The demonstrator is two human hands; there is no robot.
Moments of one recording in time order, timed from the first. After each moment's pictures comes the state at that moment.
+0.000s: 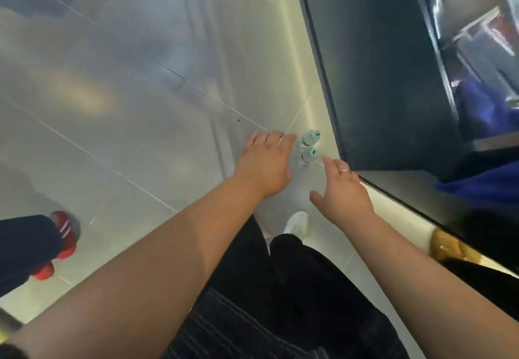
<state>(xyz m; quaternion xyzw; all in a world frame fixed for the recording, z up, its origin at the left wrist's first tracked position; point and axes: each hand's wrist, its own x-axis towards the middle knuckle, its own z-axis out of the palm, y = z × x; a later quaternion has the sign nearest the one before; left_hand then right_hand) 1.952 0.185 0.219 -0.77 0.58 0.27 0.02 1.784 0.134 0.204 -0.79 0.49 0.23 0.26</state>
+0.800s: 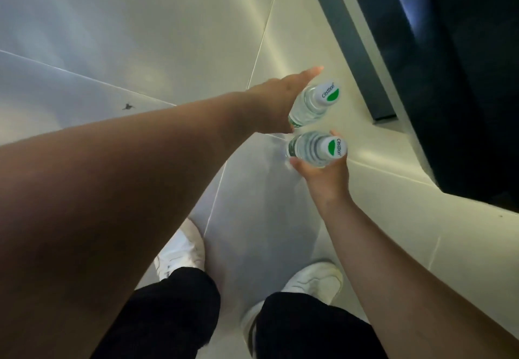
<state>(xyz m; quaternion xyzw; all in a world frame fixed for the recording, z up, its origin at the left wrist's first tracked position) 1.954 -0.030 -0.329 -0.54 0.71 0.45 -0.02 1.791 0.059 -0.346 -0.43 0.76 -0.11 0.47</state>
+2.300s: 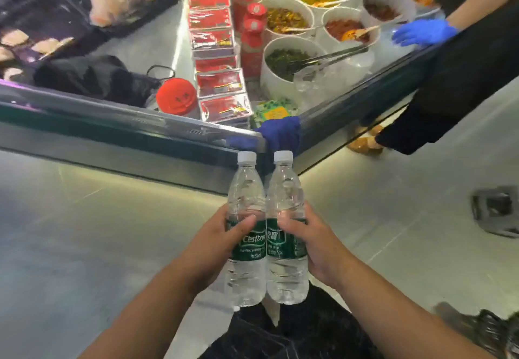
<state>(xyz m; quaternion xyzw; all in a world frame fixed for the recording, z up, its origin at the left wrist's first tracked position) 1.939 0.140 0.436 -0.45 0.49 0.74 -0.09 1.771 0.232 0.418 -0.10 0.59 -0.49 0.63</state>
